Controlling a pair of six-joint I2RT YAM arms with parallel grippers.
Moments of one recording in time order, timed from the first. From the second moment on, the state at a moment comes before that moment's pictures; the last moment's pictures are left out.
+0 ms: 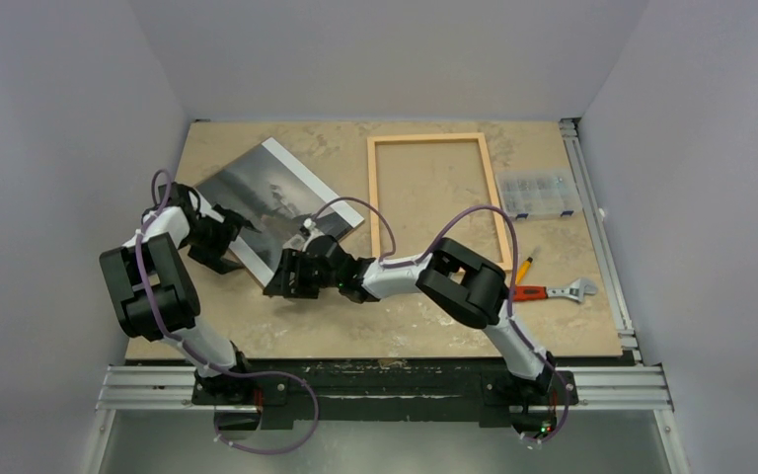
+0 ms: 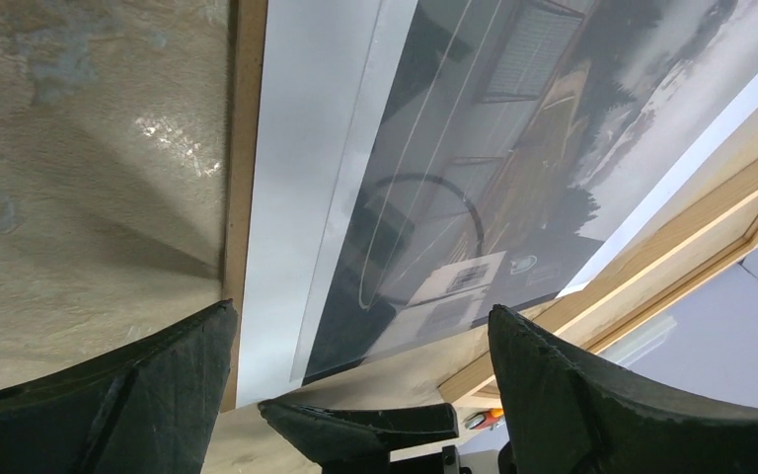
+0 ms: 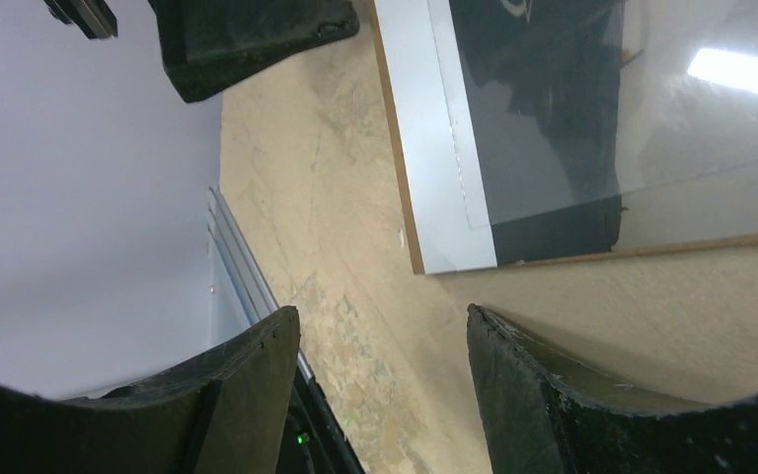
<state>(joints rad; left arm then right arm) 0.38 1.66 1.01 -0.65 0.41 -0.74 1.08 2.22 1.35 0.41 -0.21 1.09</state>
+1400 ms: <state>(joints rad) 0.38 1.48 0.92 -0.69 0.37 -0.67 1.10 2.28 1.46 0.41 -0.22 0.79</state>
